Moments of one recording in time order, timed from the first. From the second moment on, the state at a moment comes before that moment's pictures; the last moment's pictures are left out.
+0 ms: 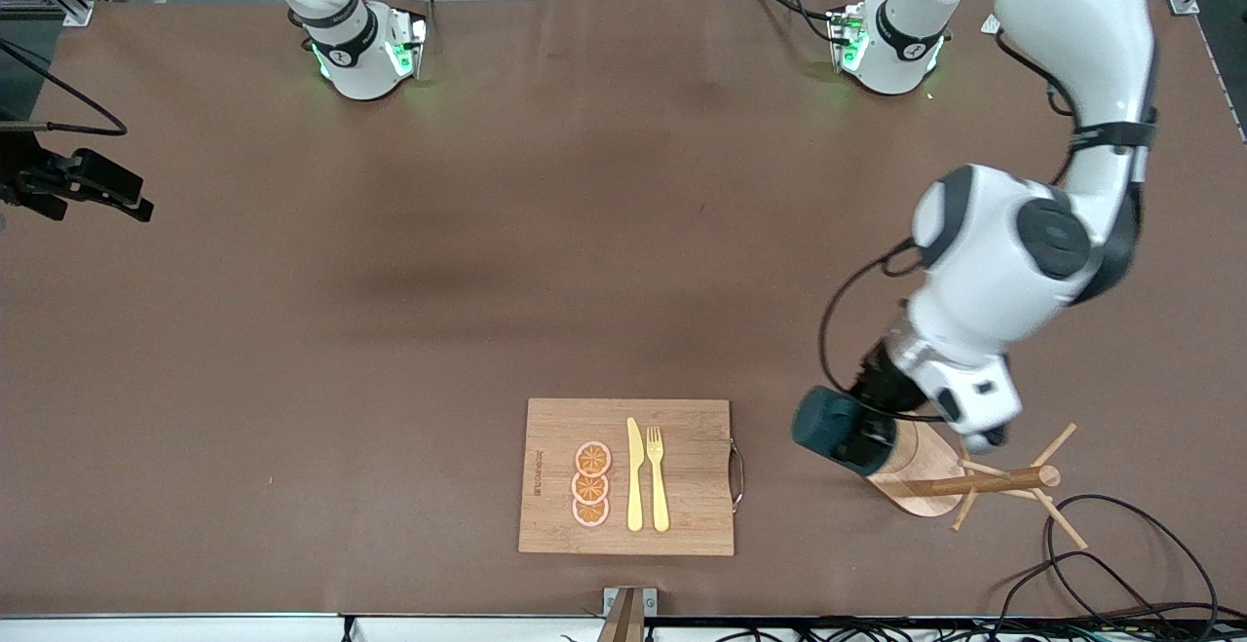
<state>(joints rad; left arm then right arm) -0.28 0.55 -0.14 -1.38 0.04 2.27 -1.50 0.05 0.04 -0.07 -1.48 0.02 1.52 0.02</state>
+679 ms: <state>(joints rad) -0.64 0.65 -0.14 -1.40 0.73 2.26 -1.93 0.05 0.05 -0.08 -1.49 0.02 1.52 0.02</state>
